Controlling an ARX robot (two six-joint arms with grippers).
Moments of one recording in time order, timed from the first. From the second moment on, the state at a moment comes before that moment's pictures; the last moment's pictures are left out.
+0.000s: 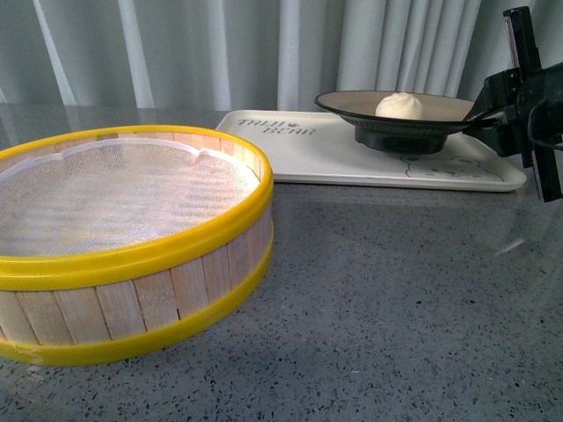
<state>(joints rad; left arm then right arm) 0.00 0.00 0.03 0.00 0.00 0.00 0.05 1.88 1.26 0.23 -0.15 1.33</state>
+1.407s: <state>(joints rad) 0.00 0.00 0.03 0.00 0.00 0.00 0.03 1.73 1.02 0.36 -0.17 1.38</state>
